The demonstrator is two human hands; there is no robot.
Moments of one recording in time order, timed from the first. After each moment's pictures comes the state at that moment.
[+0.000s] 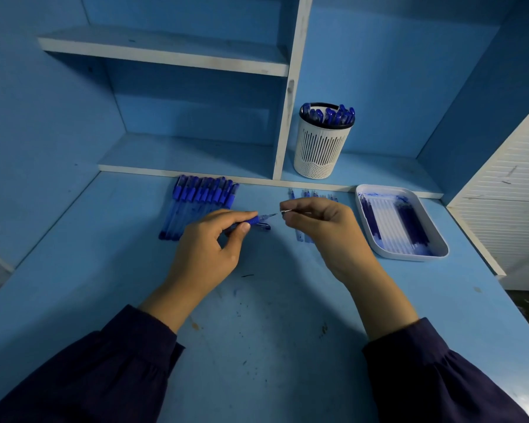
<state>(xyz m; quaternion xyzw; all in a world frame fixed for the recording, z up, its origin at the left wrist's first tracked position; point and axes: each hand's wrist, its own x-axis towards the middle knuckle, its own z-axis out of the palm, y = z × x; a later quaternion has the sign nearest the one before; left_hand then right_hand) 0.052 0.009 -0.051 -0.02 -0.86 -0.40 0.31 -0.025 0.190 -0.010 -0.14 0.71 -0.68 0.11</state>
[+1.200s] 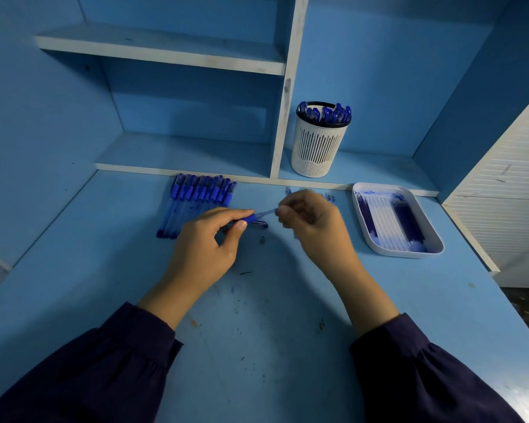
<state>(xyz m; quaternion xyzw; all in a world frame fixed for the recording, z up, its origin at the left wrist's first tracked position) 0.052 0.008 -0.052 -0.02 -0.86 -0.40 0.32 -0.021 0.180 -0.018 -0.20 0.76 -0.62 0.02</state>
